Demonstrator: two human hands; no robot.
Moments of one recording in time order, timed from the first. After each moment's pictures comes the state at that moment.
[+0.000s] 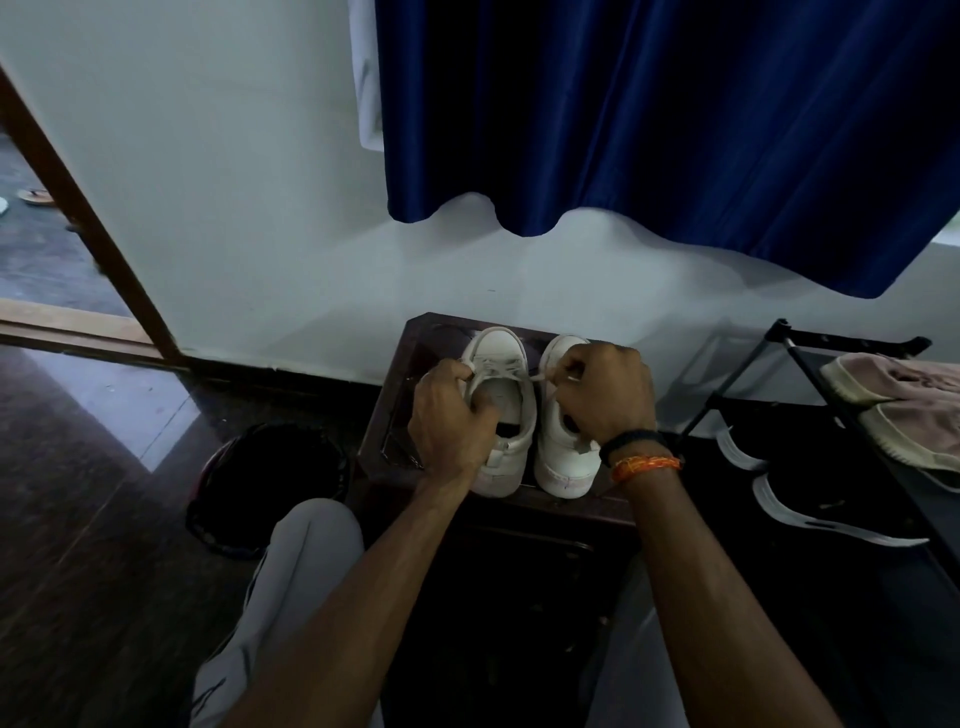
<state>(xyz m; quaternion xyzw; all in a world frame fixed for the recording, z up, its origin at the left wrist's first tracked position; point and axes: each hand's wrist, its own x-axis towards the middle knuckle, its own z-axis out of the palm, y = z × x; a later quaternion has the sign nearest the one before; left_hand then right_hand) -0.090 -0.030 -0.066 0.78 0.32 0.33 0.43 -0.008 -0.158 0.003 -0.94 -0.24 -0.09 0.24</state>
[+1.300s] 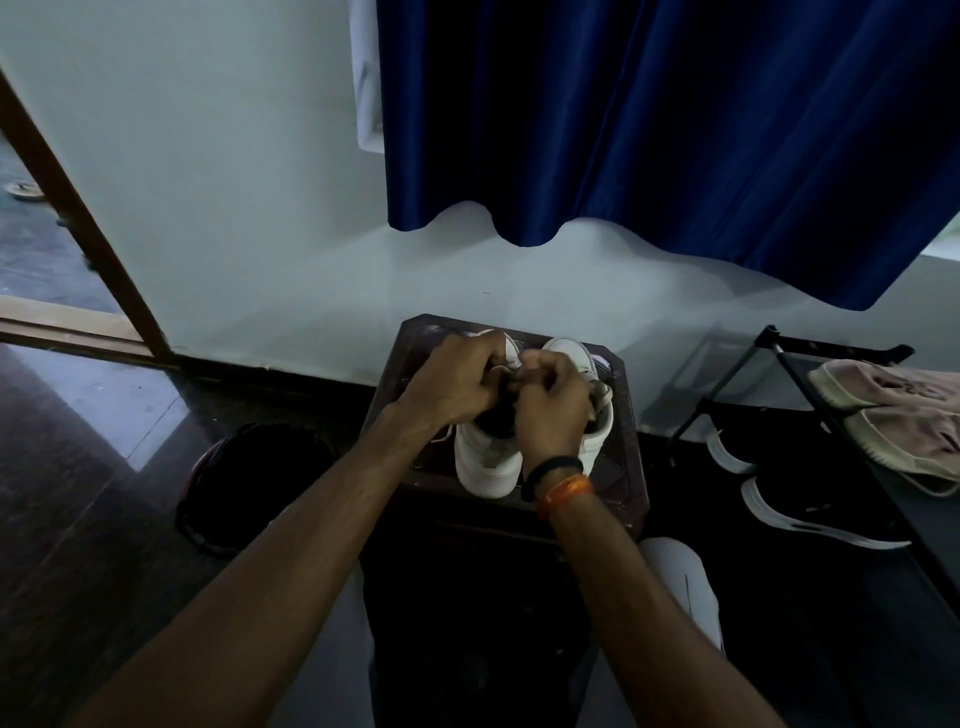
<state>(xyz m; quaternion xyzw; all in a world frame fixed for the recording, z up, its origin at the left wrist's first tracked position) -0.067 0.014 -0.024 0.93 0.04 0.15 0.33 -0.052 -0.109 -0.026 -0.77 -0.04 -0.02 0.63</state>
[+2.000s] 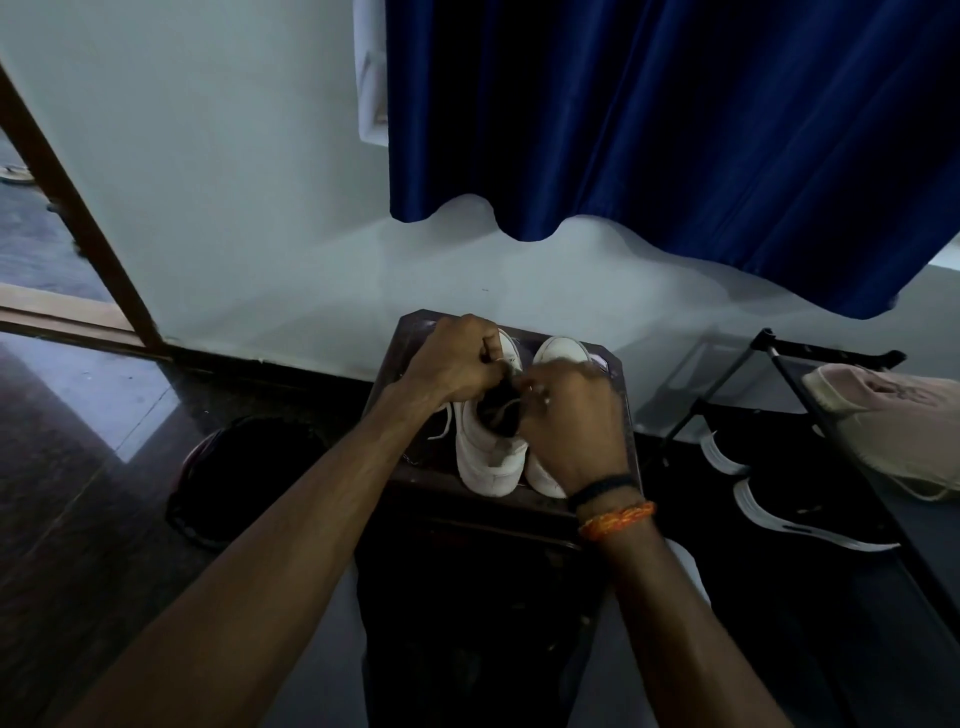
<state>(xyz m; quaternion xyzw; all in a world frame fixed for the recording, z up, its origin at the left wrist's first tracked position) -0.057 0.021 -0.014 0.91 0.09 0.13 0.39 -0.060 -0.148 0.010 -0.92 -0.31 -0.11 0.22</state>
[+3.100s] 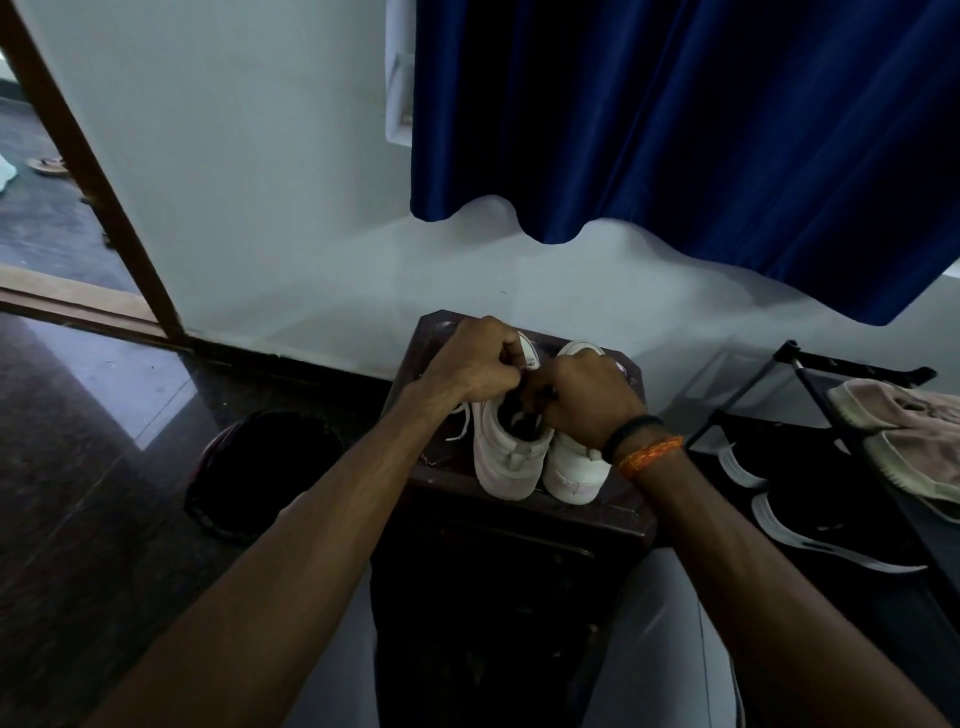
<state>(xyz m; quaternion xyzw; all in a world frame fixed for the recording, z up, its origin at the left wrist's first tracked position) -0.062 0.023 -0.007 0.91 0.09 0.09 0.40 -0.014 -0.136 0.019 -0.89 -0.45 0.00 0.03</state>
